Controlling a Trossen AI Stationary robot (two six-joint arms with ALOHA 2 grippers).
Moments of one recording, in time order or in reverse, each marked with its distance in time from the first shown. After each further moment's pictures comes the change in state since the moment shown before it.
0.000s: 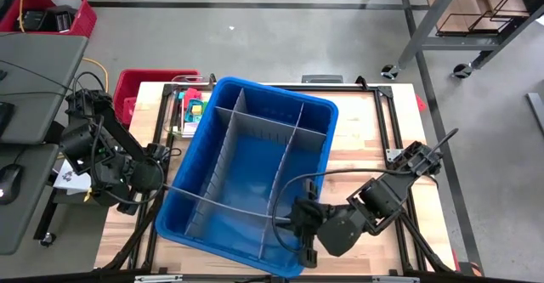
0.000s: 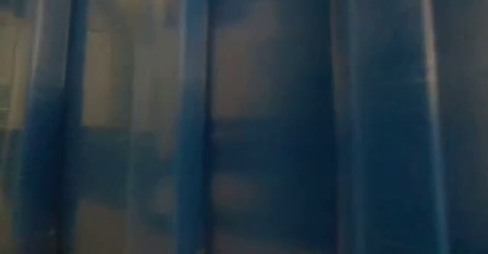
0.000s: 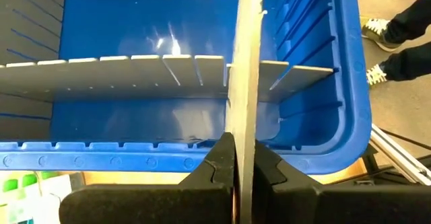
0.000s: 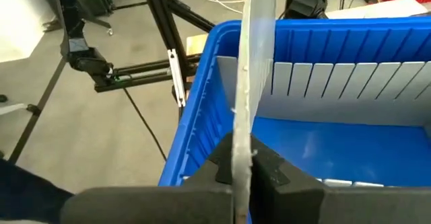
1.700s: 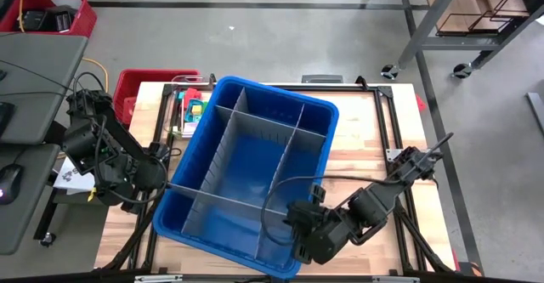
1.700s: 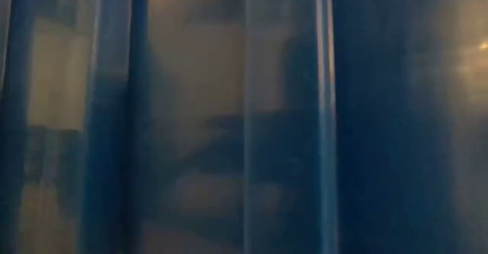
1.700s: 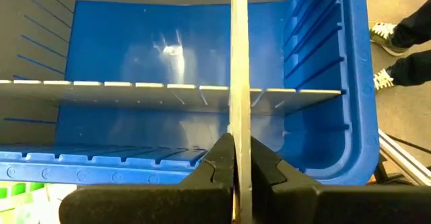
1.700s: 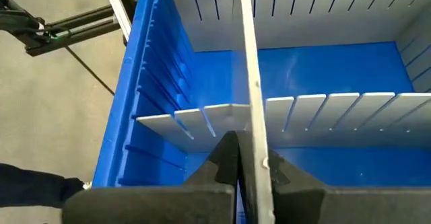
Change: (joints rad) left arm 0.002 0.002 0.001 -0.004 -0.008 0.012; right arm 0.019 0.063 0.001 -0.260 -0.021 0.264
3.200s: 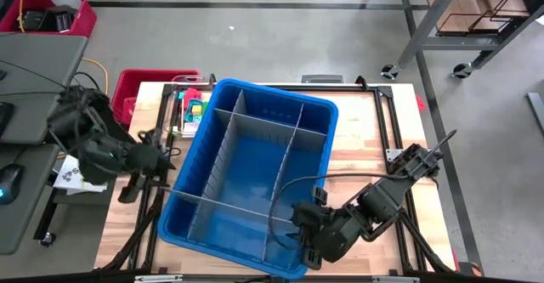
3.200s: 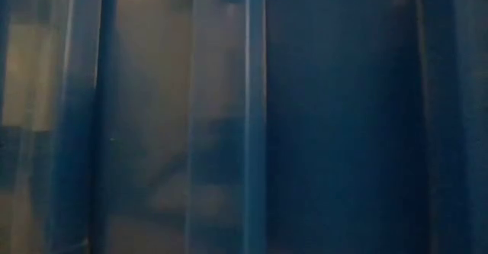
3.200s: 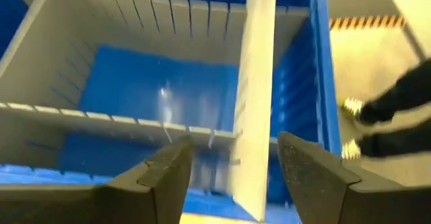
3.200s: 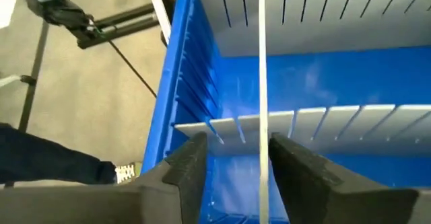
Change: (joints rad) left arm 0.092 -0.001 0.190 0.042 -0.067 -0.018; right arm 0.000 -0.047 0.006 0.049 -0.084 -0.056
